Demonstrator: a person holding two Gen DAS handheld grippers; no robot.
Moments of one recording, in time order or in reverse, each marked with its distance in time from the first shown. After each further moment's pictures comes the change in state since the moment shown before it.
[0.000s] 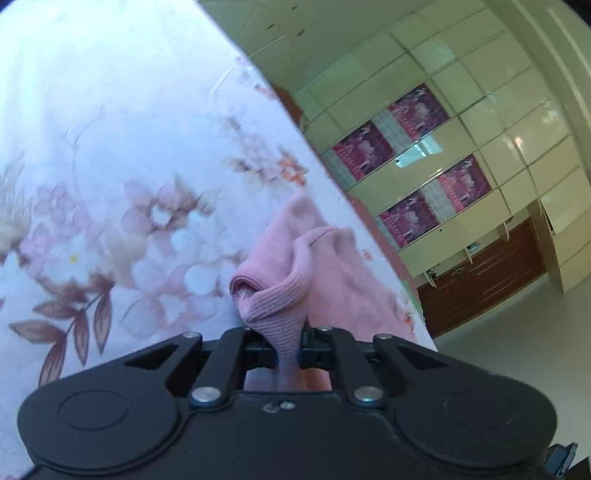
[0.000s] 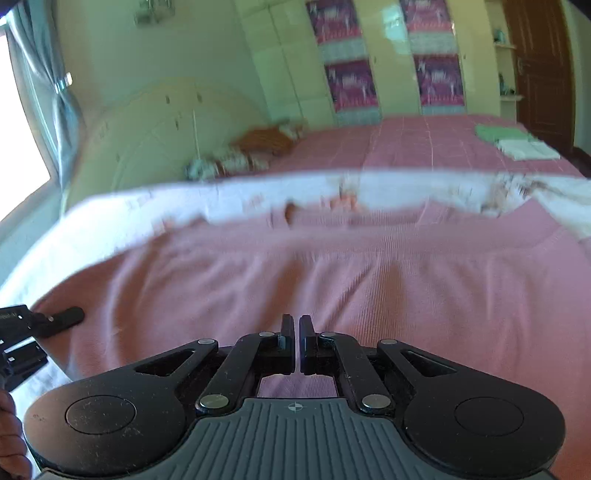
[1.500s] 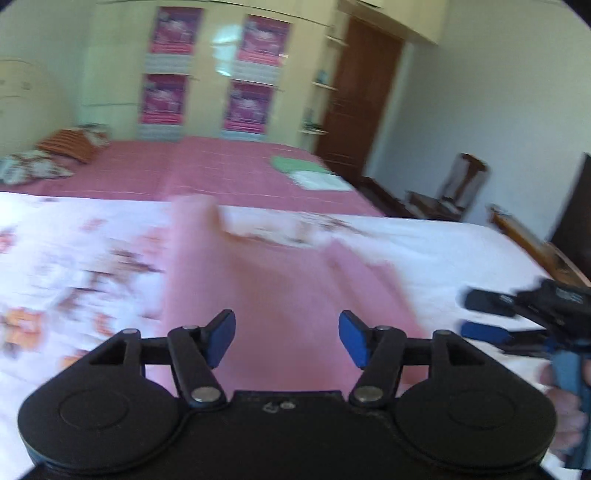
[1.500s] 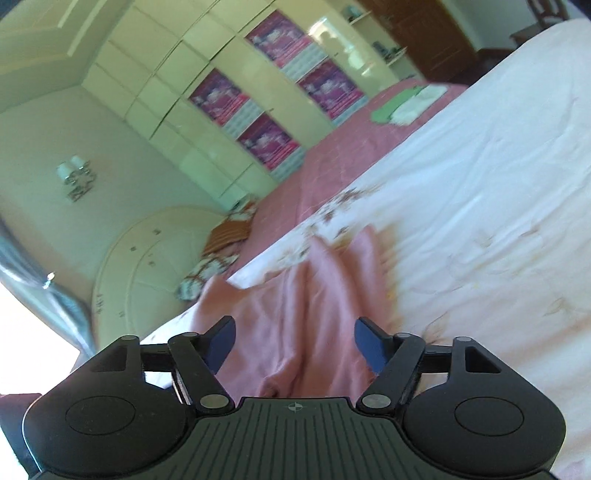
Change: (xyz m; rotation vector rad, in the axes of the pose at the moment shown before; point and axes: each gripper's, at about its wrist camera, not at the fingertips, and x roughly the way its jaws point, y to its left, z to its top) left arm 0.035 -0.252 -0.157 0.914 0.185 -0.098; right arm -0.194 -0.208 -0.028 0.560 -0.232 0.158
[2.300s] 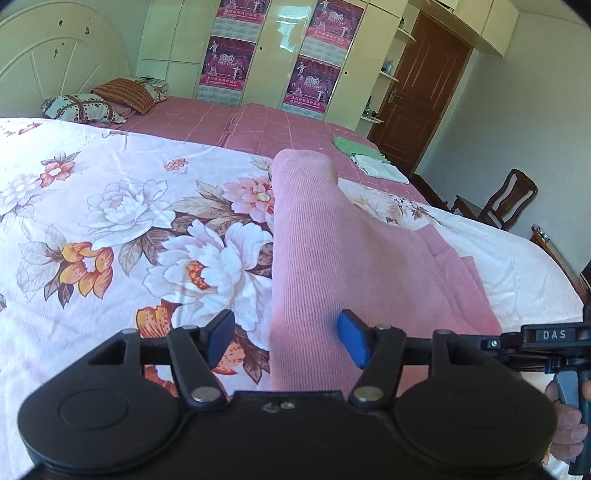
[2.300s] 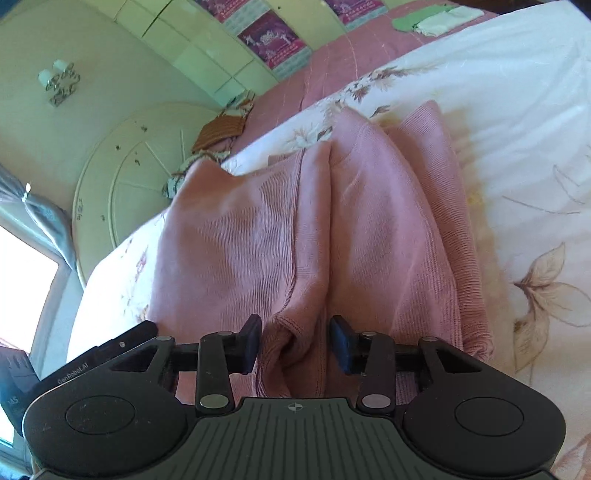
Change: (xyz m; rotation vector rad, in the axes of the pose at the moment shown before) left arm 0.003 0.068 -0.018 -0.163 0.075 0.054; right arm 0.089 0.013 -0.027 -0.082 0.337 -0.077
